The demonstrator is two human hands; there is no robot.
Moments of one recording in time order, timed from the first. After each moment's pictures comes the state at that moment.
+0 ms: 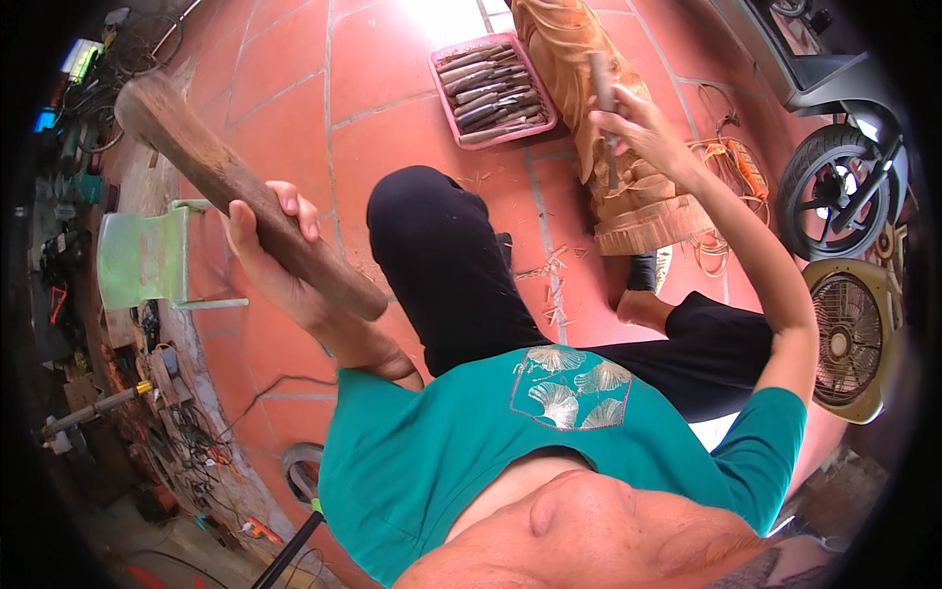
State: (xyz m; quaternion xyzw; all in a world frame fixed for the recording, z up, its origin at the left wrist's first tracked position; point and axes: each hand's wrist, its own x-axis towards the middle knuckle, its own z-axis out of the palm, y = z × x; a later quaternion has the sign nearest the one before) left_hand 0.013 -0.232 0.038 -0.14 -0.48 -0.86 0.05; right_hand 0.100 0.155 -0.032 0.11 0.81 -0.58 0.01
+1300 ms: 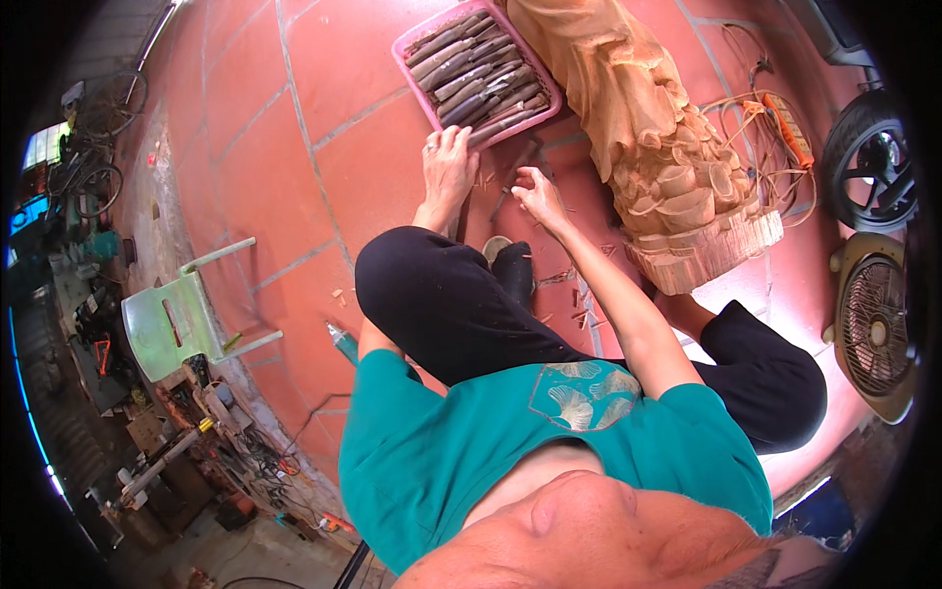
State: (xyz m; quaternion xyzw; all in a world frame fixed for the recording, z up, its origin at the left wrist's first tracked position) left_hand -0.114 -0.079 -0.286 -0.47 -0.86 -0.19 0.06; right_hand 0.050 0.035 -0.381 0.34 0.67 -0.66 -0.01
